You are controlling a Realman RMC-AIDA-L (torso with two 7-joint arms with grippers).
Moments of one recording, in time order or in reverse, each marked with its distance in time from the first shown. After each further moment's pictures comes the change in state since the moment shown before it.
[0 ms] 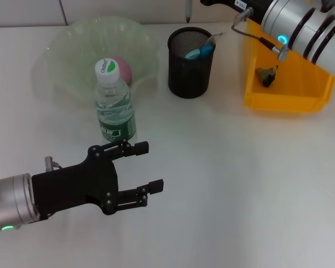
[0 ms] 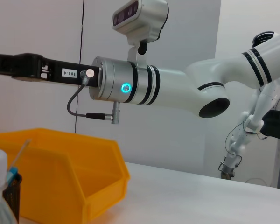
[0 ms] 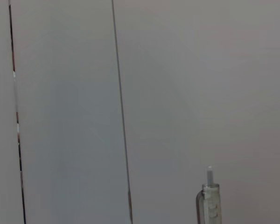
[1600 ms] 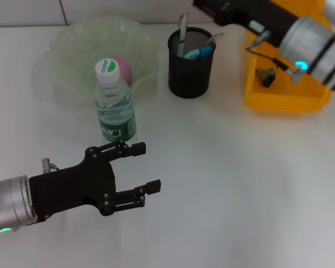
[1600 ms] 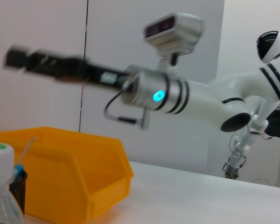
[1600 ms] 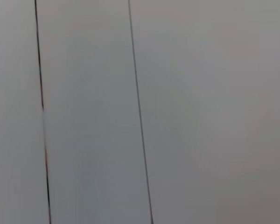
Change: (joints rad) left arm 0.011 0.002 0.000 -0.001 -0.005 -0.002 0.006; right arm -0.171 -0.003 -0.027 -0.083 0.042 -0.217 0.011
